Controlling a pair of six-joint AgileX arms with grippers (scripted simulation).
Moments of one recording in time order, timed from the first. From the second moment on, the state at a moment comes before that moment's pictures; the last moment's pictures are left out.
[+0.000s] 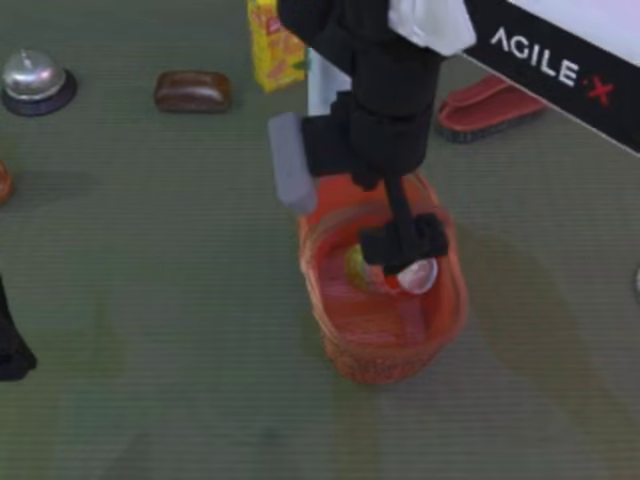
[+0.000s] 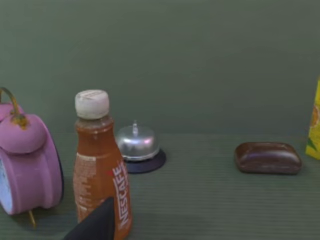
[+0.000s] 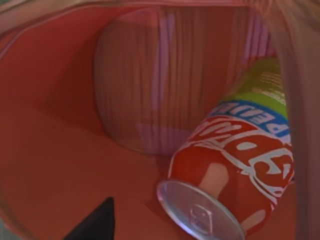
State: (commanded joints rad) left arm 0.02 0.00 0.00 0.00 0.00 0.00; right arm 0.69 2.27 2.20 -1.50 0.00 -1.01
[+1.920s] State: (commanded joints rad) left arm 0.02 0.00 0.00 0.00 0.00 0.00; right arm 0.69 2.27 2.17 -1.48 0.00 -1.01
